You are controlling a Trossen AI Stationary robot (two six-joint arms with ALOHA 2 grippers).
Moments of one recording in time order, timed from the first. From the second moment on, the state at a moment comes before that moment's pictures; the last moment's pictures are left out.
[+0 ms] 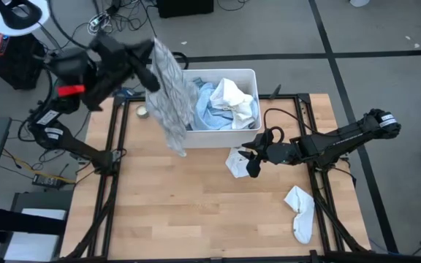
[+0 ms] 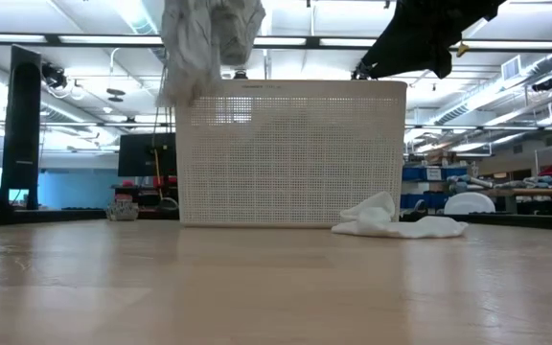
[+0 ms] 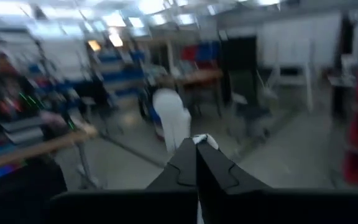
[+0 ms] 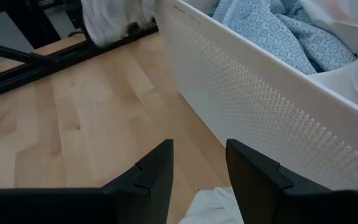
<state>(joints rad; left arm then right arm) 0.06 1.33 2.04 -0.57 -0.76 0.14 0.26 1.14 0.82 -0.25 0.58 0.52</state>
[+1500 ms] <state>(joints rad) 0.43 1.52 1.82 -0.79 -0.30 0.05 0.26 1.14 0.82 -0.31 0.63 0.52</state>
